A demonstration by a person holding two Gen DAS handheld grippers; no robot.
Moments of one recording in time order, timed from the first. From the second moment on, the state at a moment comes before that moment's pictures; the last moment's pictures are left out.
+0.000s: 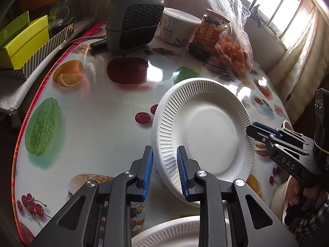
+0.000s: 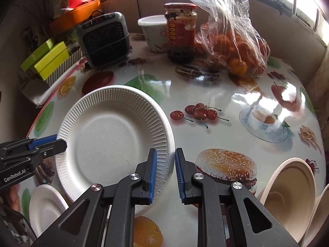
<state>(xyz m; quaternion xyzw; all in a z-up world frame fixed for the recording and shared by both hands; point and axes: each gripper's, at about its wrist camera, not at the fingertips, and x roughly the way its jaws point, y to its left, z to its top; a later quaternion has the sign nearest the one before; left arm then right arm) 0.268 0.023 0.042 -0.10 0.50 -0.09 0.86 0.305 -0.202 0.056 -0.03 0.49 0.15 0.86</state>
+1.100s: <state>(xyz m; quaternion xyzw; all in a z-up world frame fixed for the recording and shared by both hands) 0.206 0.037 0.087 -0.10 0.45 -0.09 0.88 0.242 -0.193 0.112 -0.02 0.44 0.17 0.88</state>
